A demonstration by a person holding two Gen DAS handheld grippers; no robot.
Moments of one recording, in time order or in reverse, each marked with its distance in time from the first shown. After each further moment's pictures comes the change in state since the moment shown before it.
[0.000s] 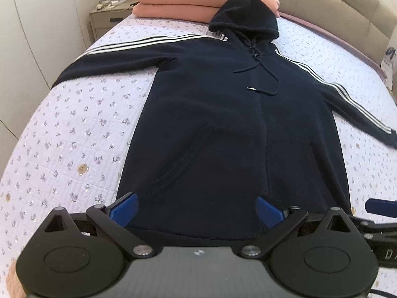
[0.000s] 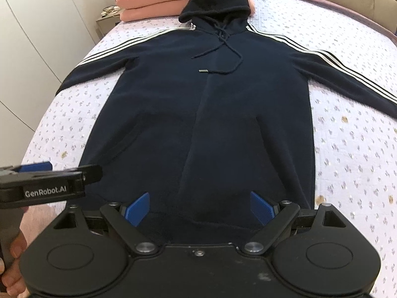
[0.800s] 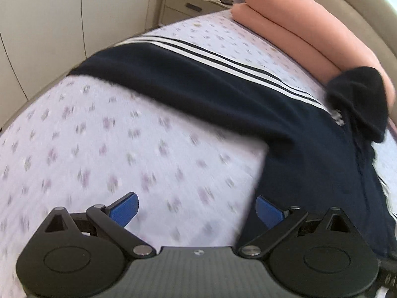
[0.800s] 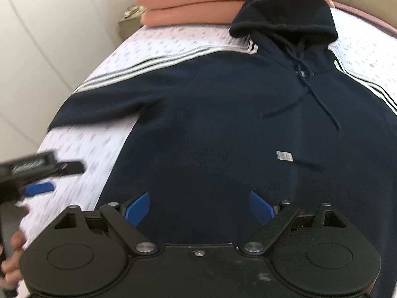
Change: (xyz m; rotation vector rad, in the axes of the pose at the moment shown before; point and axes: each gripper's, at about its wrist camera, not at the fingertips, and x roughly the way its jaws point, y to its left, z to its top) left arm 0.184 0.178 0.162 -0.416 -0.051 0.046; right arm 0.217 0.066 0.194 -0.084 -0.056 0.110
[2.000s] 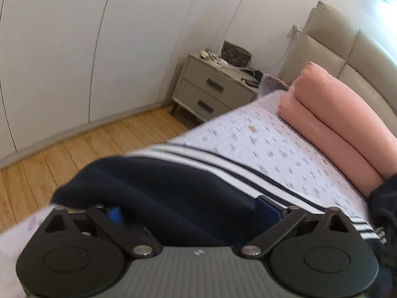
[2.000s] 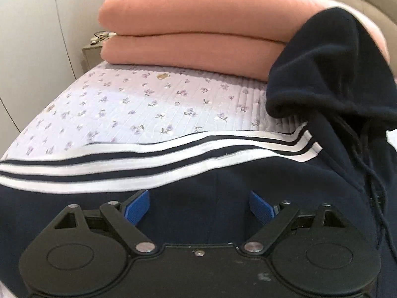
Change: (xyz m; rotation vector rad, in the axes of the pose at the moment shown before) left arm 0.102 0.096 0.131 -0.117 -0.397 -0.039; right arm 0.159 0.052 0.139 -0.049 -0.176 -0.183
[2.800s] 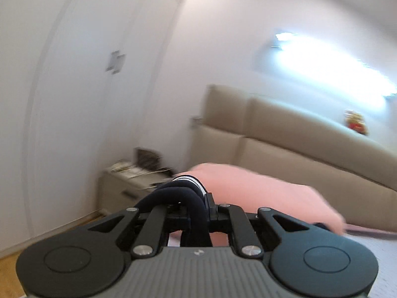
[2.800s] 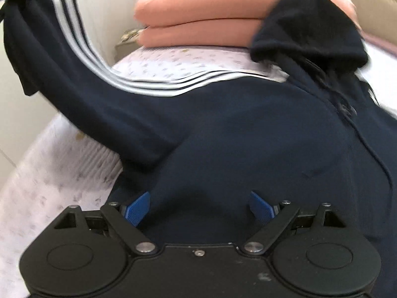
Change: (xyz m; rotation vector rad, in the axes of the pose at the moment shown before) left arm -0.164 -0.205 0.044 0.265 -0.463 -0.306; right arm -0.110 -0.067 -0.103 0.115 0.038 0.184
